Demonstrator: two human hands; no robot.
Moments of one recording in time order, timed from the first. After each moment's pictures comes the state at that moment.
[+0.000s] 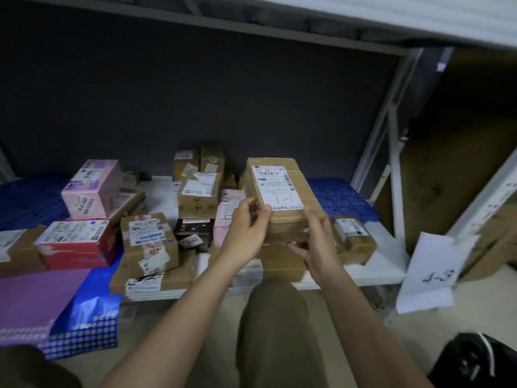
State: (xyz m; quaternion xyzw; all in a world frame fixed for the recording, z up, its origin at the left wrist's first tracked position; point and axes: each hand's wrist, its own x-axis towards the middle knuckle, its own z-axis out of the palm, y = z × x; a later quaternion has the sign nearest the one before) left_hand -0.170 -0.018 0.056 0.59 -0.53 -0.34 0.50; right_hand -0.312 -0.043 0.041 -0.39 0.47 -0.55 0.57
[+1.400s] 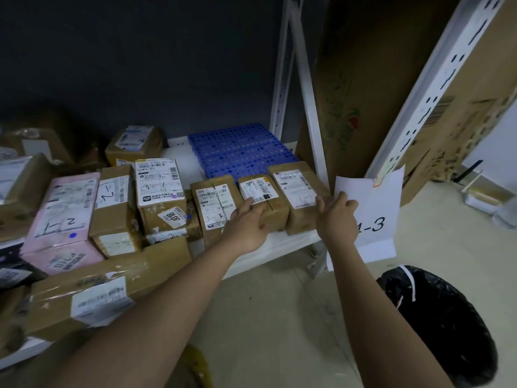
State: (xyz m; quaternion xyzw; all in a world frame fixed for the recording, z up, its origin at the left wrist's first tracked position) left_hand -0.394 -0.178 -0.054 0.57 -0.76 -0.29 0.10; right_hand -0.581 -0.171 -0.069 -0.43 0.85 -0.29 0.08
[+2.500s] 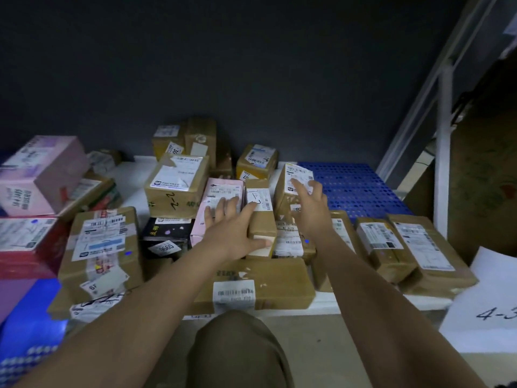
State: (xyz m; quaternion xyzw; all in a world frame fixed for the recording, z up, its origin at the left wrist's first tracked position) left_hand -0.144 -0.156 -0.024 0.71 -0.68 -0.14 0.09; right_hand -0.315 -0.255 -0.042 -0.76 0.61 -0.21 0.08
